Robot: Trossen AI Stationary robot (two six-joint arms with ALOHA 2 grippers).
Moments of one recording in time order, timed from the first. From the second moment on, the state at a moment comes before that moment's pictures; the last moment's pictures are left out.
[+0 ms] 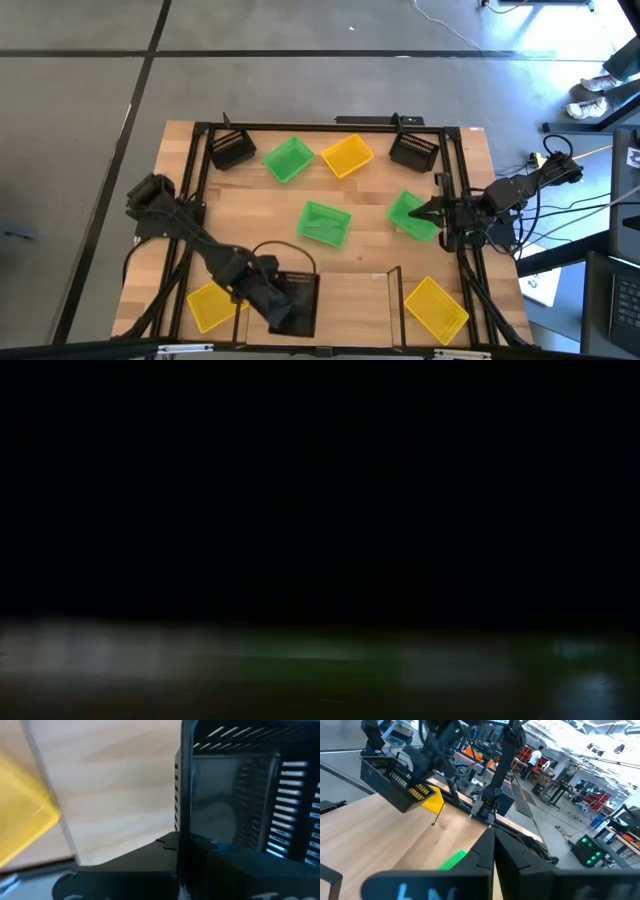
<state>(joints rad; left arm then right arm) -0.65 1.78 1.56 -0.88 -0.09 -2.20 0.49 0.48 0.54 -0.13 0.36 -0.45</state>
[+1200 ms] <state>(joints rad) -0.68 1.81 1.56 -0.97 0.00 -2.27 0.49 0.48 0.54 -0.14 0.36 -0.45</state>
